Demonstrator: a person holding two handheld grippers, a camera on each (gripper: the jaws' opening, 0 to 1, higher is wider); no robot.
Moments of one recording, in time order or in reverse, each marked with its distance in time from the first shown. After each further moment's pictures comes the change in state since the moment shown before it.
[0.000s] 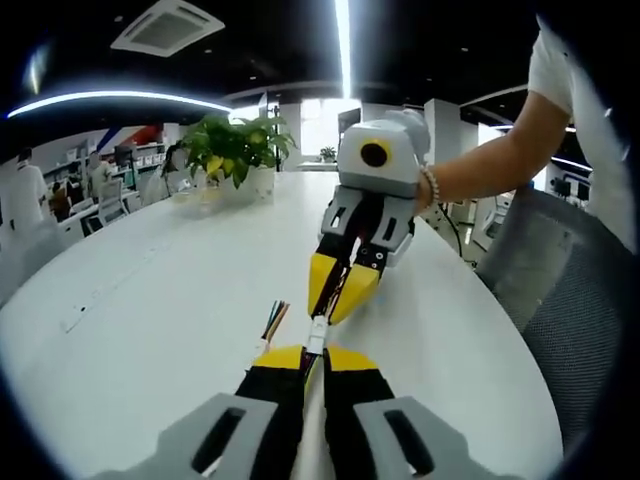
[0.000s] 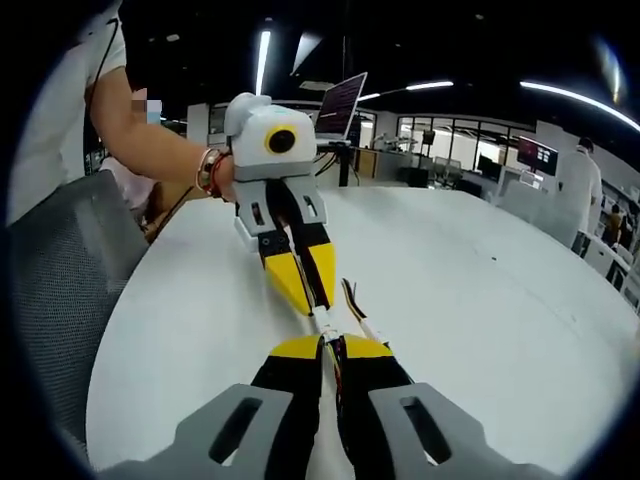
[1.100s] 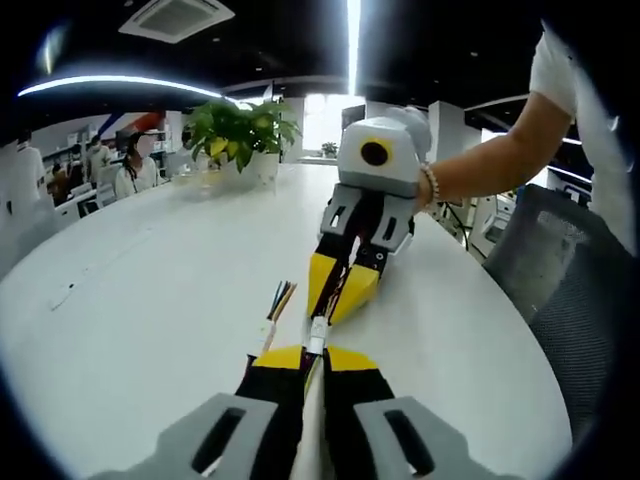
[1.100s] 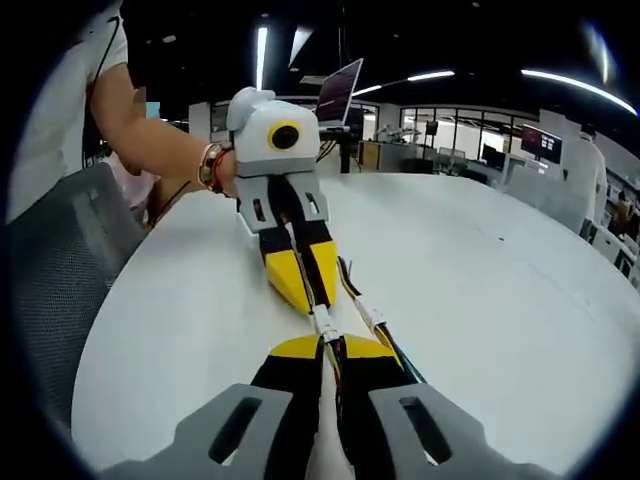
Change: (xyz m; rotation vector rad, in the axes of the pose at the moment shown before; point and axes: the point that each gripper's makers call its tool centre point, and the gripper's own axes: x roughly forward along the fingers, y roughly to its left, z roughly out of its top) left arm 0.014 0.010 -0.022 -0.051 0.022 -0.018; right arm 0.013 -0.009 -0.023 0.031 0.025 0.032
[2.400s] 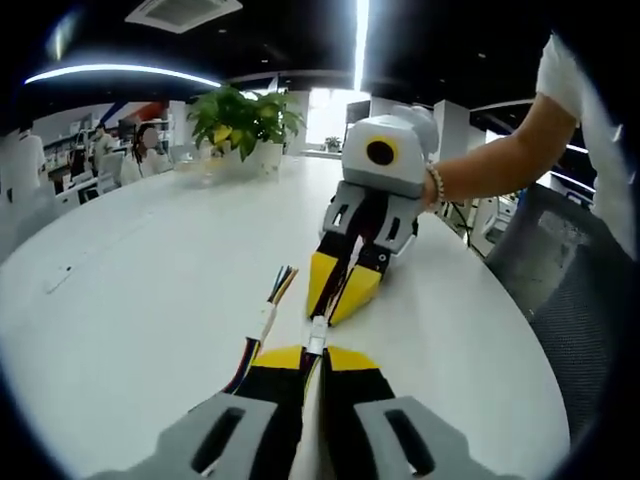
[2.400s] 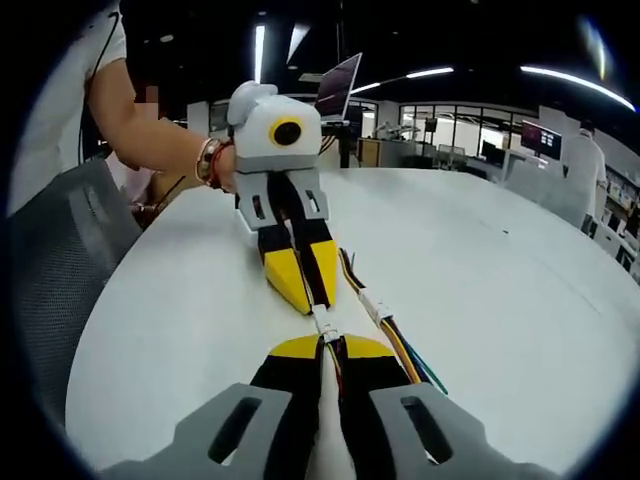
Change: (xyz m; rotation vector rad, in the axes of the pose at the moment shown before) left arm 0.000 -0.001 -0.011 -0.037 0.025 -0.005; right arm 0.008 0.003 -0.007 0.008 0.010 -0.002
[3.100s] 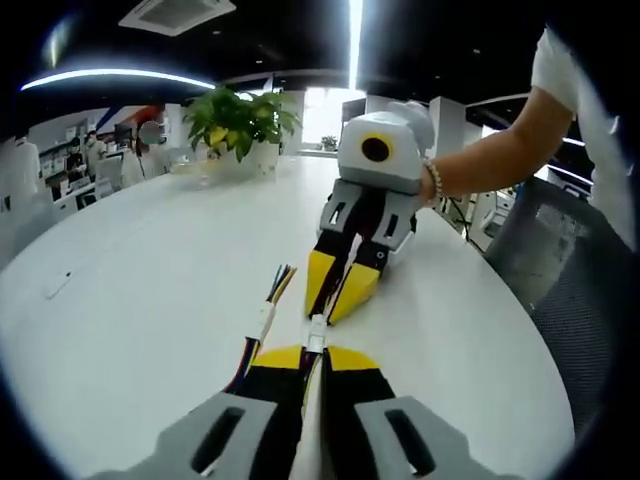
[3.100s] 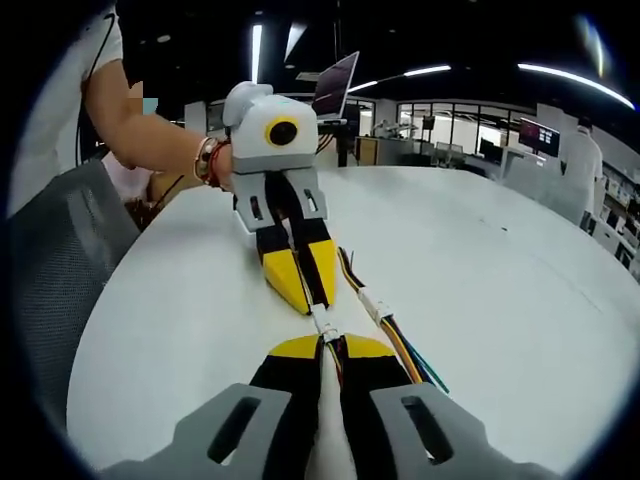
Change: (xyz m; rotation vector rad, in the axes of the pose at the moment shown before) left arm 0.000 0.000 -0.002 0.034 0.004 -0.001; right arm 0.002 -0.001 -0.002 0.006 0.007 -0.008
